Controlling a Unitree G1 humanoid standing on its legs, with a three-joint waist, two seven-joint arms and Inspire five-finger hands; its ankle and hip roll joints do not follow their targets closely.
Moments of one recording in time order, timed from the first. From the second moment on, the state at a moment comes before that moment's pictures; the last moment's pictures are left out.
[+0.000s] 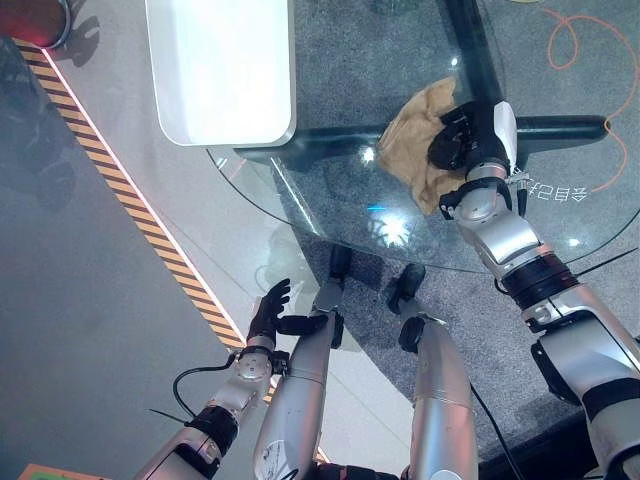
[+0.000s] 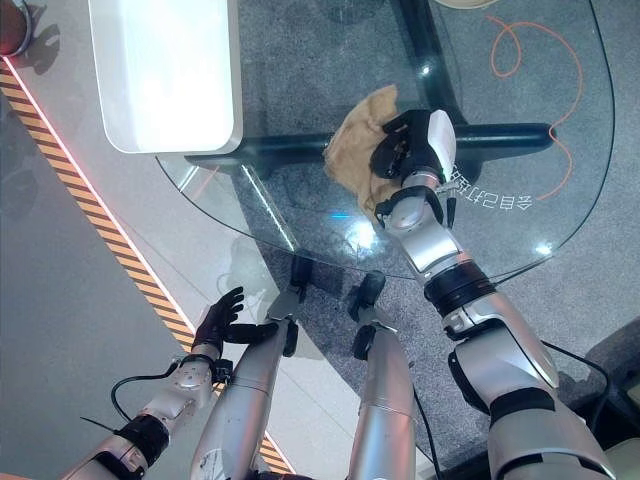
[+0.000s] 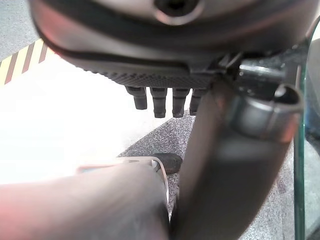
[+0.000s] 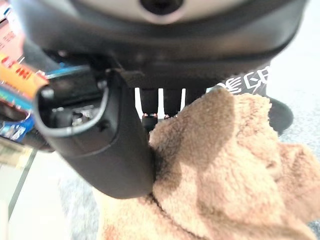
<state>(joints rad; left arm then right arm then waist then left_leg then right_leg) -0.31 0.30 -0.54 0.71 -0.46 -0.16 0.34 -1.04 -0.55 0.54 0.54 0.23 0.38 -0.53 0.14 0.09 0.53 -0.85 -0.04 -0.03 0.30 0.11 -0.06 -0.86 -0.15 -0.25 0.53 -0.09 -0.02</state>
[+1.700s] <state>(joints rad) -0.31 0.30 -0.54 0.67 -0.45 -0.16 0.31 -1.09 -0.47 0.83 0.45 0.11 0.38 -0.13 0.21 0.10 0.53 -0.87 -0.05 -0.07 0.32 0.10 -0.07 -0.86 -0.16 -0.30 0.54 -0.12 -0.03</state>
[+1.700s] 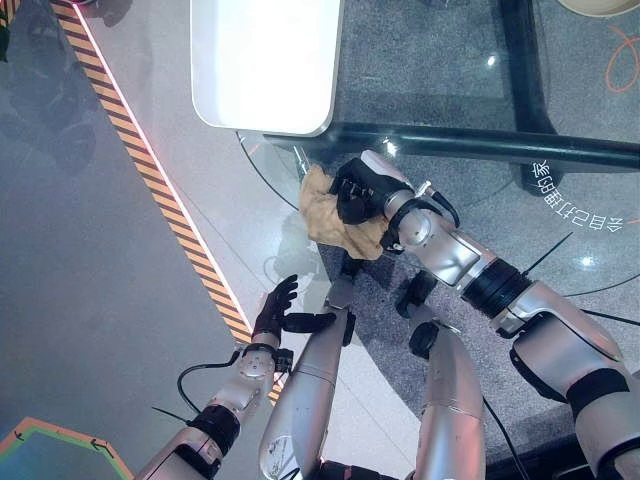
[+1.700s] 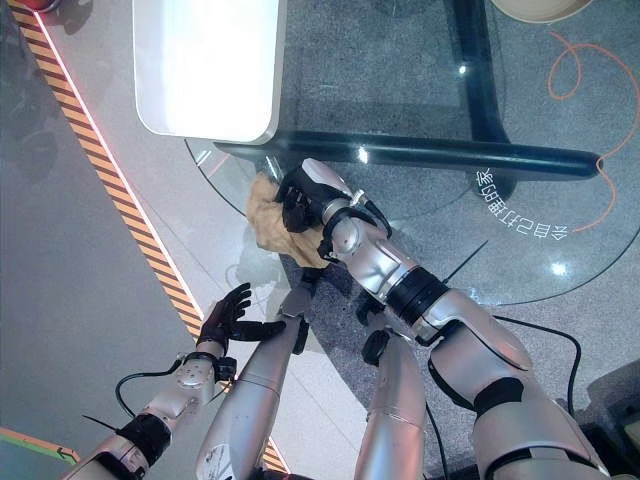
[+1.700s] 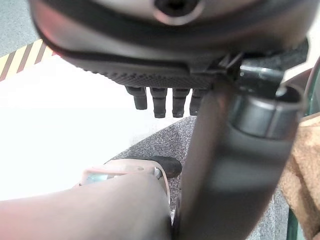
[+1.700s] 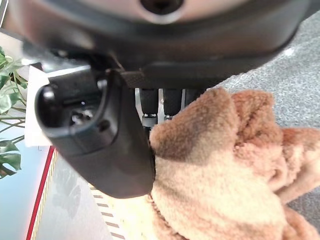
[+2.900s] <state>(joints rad) -0.30 0.39 -0.53 0.68 -0.48 -0.18 0.31 -1.06 -0.64 0.59 0.51 0.27 0.30 -0.50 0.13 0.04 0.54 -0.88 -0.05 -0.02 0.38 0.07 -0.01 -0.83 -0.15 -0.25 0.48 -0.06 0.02</state>
